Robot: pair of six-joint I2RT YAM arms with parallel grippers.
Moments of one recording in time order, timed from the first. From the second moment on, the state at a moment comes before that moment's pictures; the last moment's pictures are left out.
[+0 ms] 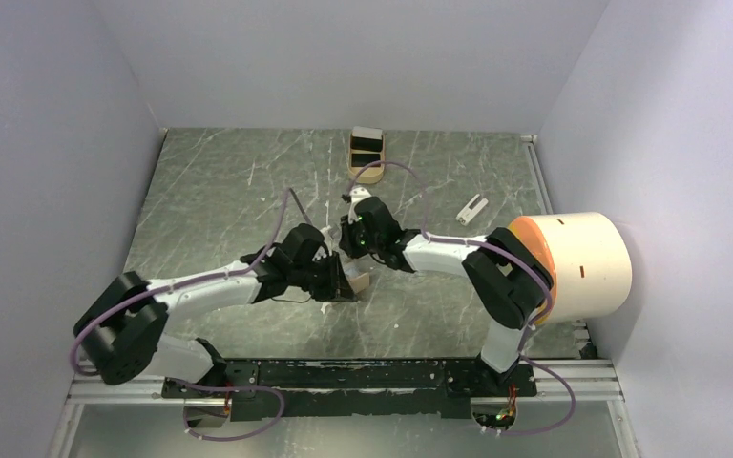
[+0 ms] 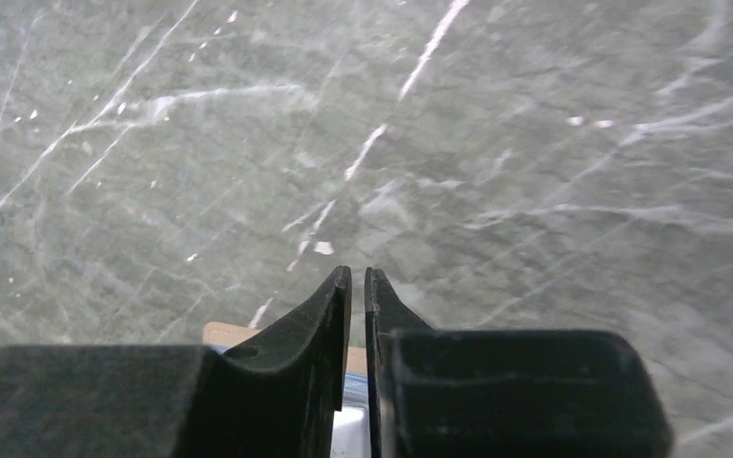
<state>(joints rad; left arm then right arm) -0.81 1.33 0.67 -0.07 0.35 -0.94 0.78 1.79 0.96 0.21 -0.04 0.30</state>
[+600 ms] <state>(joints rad) -0.68 1.45 0.69 -0.13 0.27 -0.86 0.57 1.37 0.67 0.15 -0.23 0.36</state>
